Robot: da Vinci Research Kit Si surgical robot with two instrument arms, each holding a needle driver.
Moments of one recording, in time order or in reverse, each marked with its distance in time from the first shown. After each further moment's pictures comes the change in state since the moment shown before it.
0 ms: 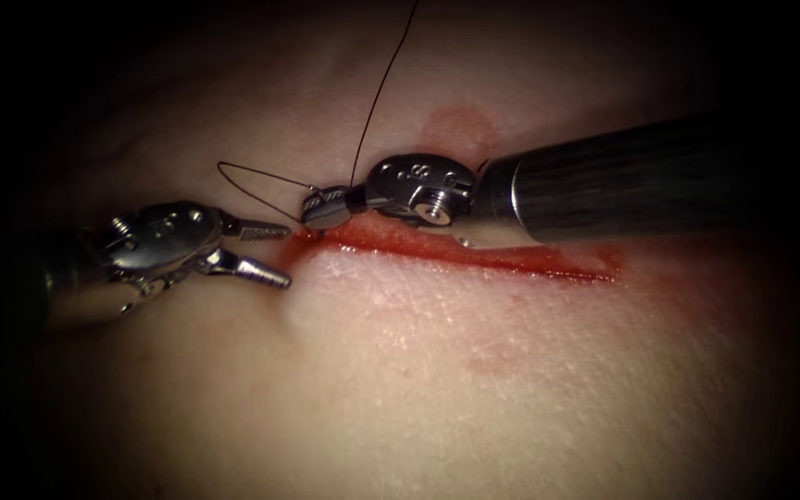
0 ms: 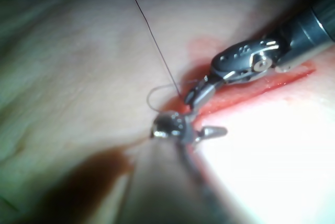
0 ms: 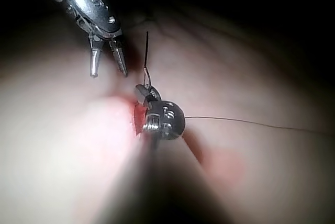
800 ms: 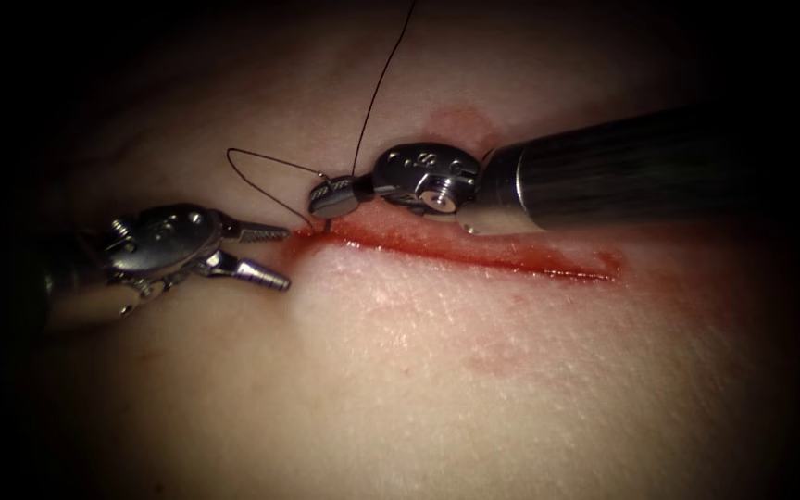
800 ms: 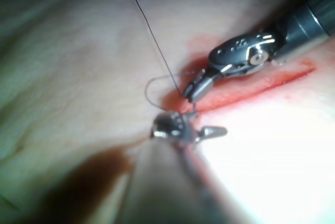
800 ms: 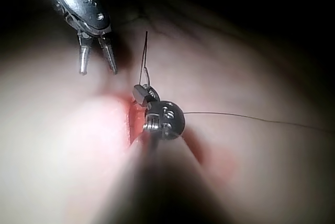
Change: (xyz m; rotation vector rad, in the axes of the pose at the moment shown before) right arm 0.000 0.002 -0.001 -0.022 0.008 0.004; left arm 0.000 0.000 0.000 -0.001 -0.001 0.003
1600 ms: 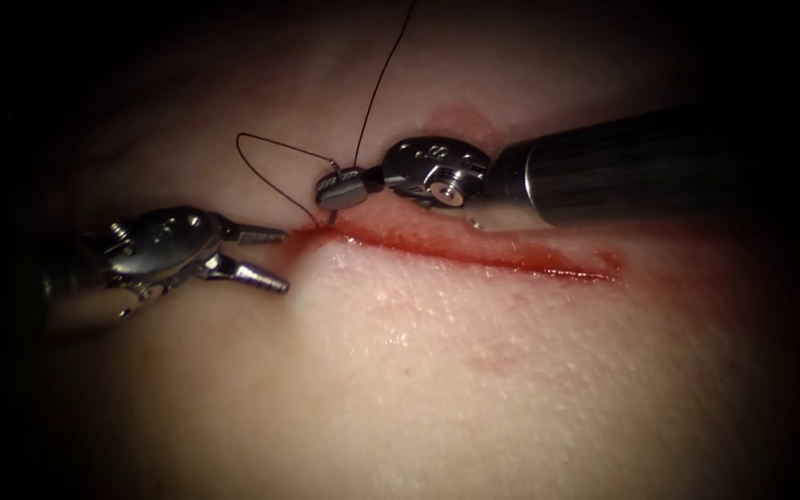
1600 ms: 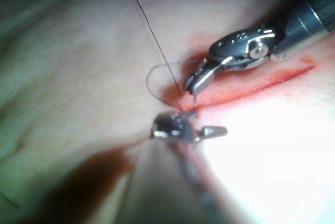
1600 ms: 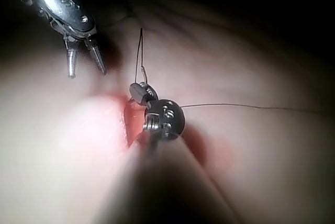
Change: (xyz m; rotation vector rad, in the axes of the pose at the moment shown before) right arm 0.000 0.001 -0.001 0.004 0.094 0.043; left arm 0.000 0.000 0.000 0.001 -0.001 0.002
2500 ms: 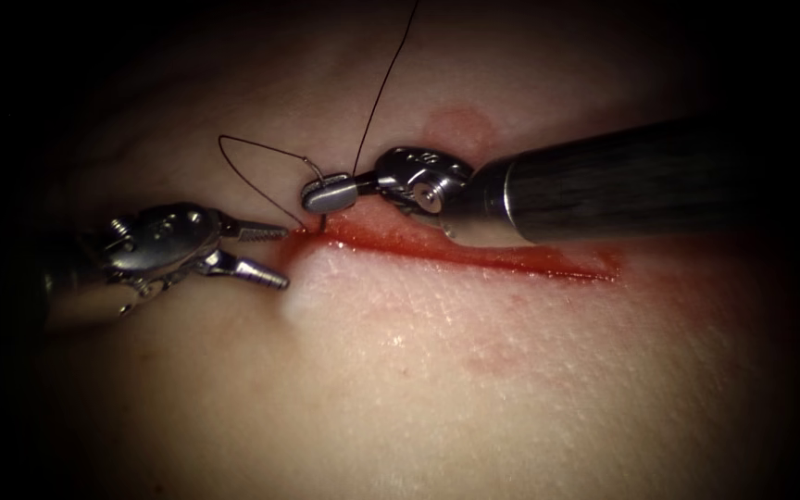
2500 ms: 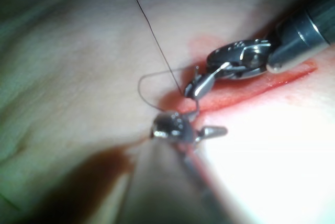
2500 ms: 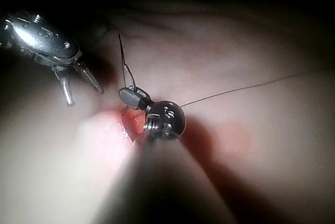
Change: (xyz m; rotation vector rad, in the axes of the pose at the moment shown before) right arm -0.001 -0.002 0.002 0.244 0.099 0.270; left arm 0.000 0.000 0.000 -0.002 0.001 -0.001
